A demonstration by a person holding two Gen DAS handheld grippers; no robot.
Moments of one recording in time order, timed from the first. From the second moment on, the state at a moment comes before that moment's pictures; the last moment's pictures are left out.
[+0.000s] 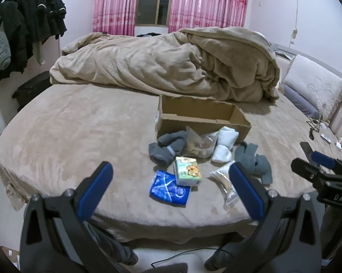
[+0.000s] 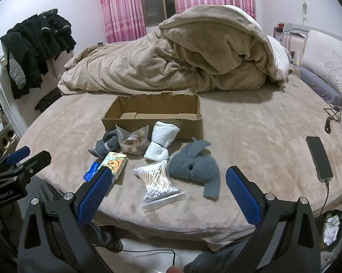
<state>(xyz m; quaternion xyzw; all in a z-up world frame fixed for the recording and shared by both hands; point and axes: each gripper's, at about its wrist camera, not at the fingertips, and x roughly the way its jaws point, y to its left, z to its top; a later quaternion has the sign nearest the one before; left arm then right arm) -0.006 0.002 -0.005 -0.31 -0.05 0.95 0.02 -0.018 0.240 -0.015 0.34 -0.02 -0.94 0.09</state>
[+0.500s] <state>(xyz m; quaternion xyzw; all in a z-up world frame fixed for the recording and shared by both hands) -0.006 0.002 -0.007 -0.31 -0.05 0.95 0.02 -0.018 0.241 -0.015 0.34 -0.02 -0.94 0.09</state>
